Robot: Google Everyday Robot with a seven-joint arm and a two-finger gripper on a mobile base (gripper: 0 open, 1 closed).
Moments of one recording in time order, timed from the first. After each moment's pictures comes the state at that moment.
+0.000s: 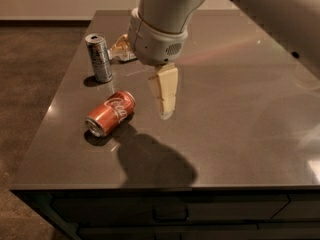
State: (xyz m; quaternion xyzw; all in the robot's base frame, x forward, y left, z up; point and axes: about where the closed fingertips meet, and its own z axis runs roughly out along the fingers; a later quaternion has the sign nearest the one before) arm 0.490 0.035 0.945 -0.89 0.42 0.02 0.17
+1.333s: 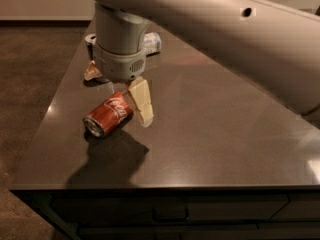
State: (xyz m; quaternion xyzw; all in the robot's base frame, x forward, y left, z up) arm 0.495 0.087 0.898 -0.93 0.34 0.00 0.10
